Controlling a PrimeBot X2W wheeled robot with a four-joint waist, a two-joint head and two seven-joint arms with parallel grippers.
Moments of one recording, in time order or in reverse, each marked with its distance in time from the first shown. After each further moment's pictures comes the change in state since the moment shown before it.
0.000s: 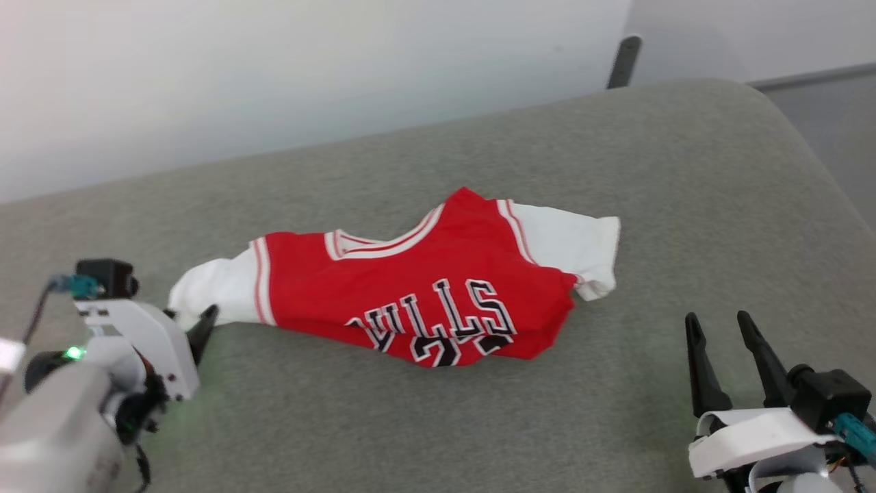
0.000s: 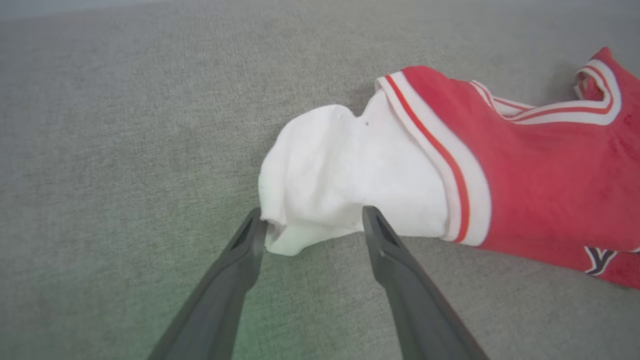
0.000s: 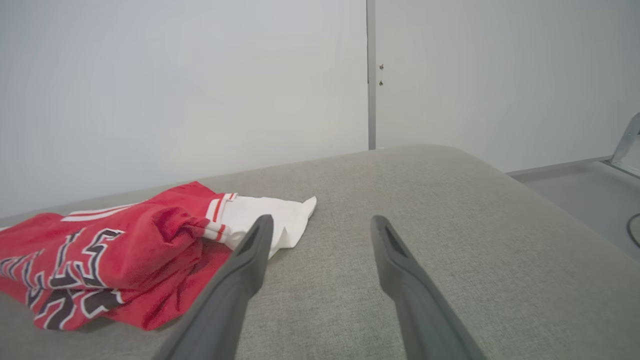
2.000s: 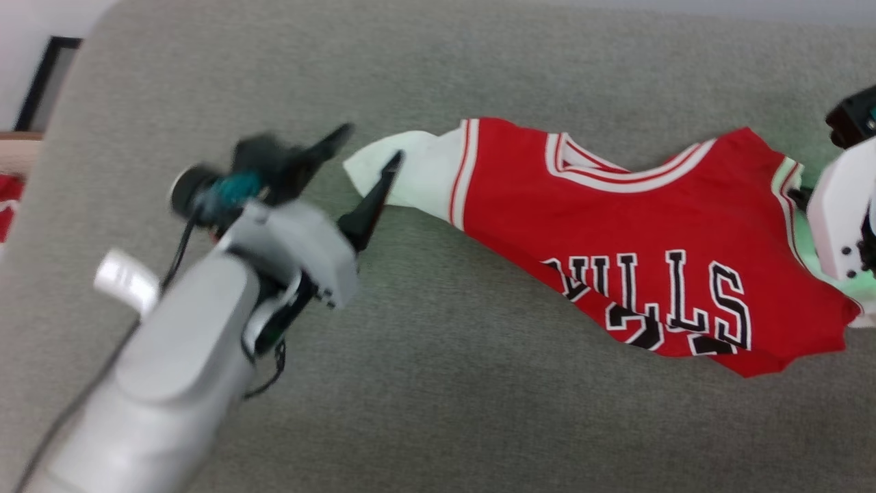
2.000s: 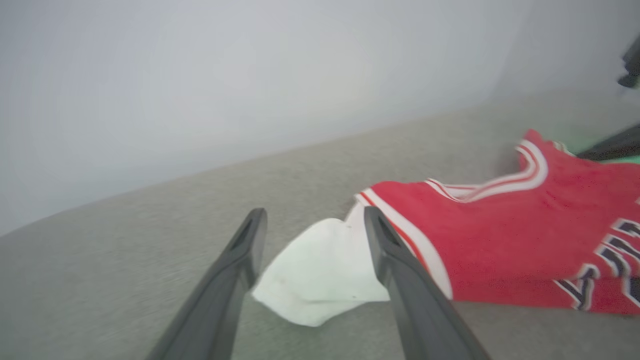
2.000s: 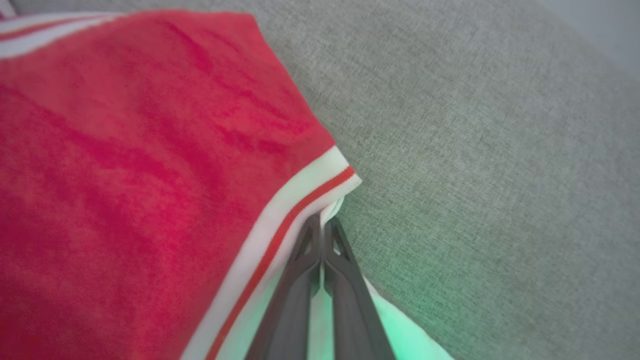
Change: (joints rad) left arm 0.019 -0.234 0.377 -0.578 0.670 -0.005 -0.092; right arm -0.921 -0.646 0.997 0.416 0.695 0.000 0.729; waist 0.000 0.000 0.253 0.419
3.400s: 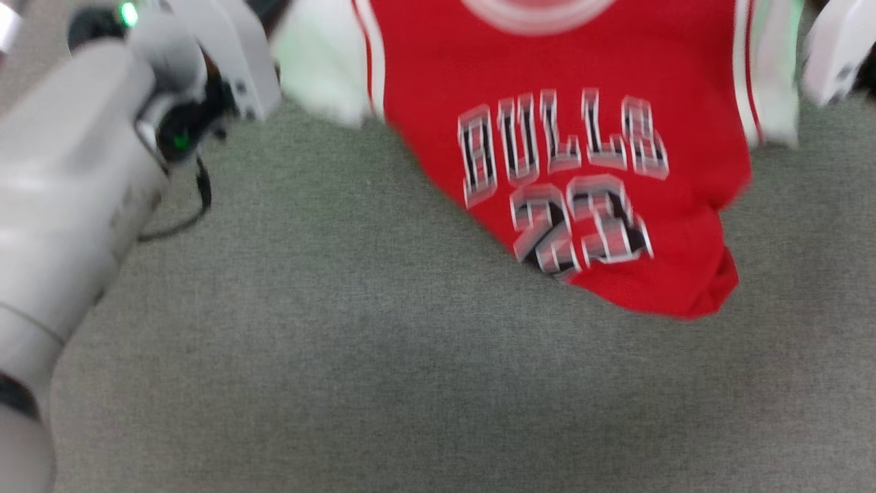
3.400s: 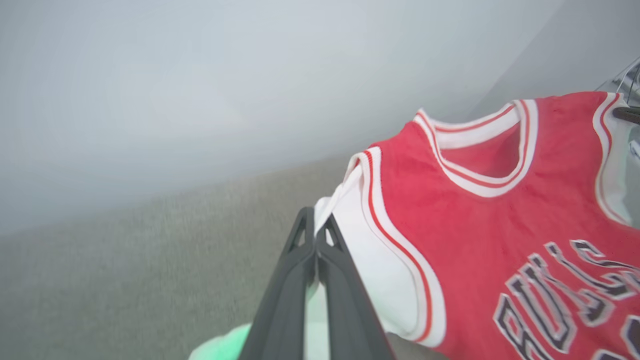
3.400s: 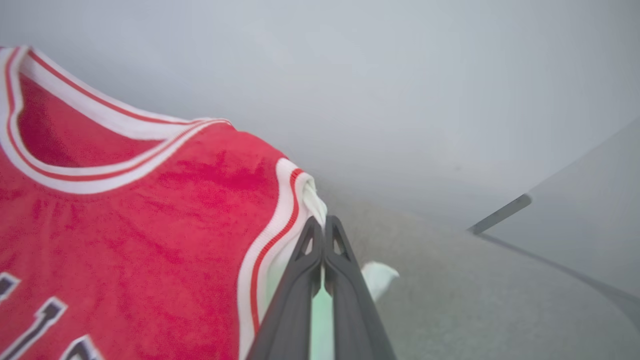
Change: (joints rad) left arm -0.668 0.117 -0.629 0.466 -0.793 -0.004 0.094; right arm -0.375 0.188 0.142 0.279 0.123 0.000 -0.414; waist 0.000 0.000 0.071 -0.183
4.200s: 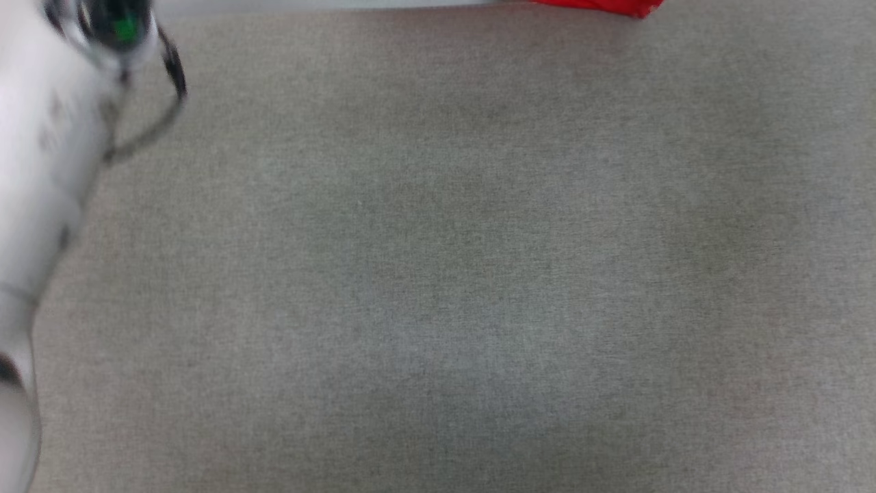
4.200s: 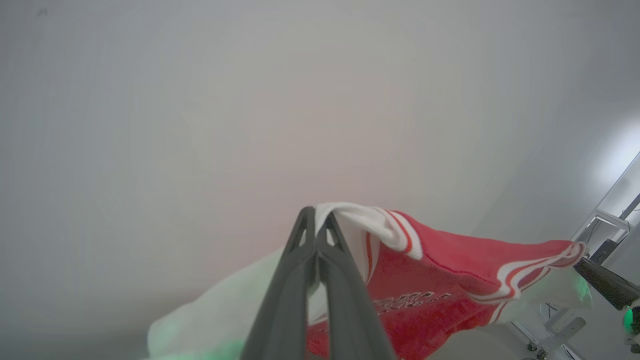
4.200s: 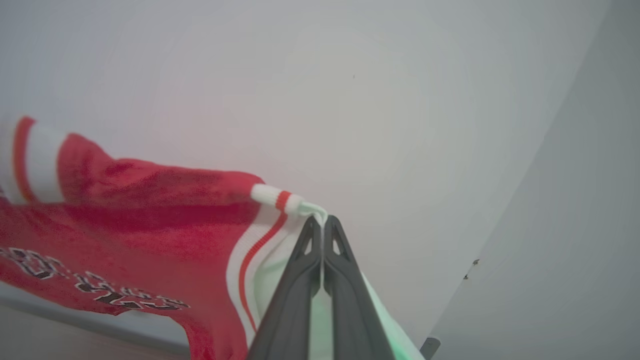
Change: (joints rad) left arm -0.112 -0.025 0.227 0.012 -0.099 0.000 -0.297; right arm -0.223 0.164 -0.223 0.330 -0.158 0.000 -0.312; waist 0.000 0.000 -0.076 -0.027
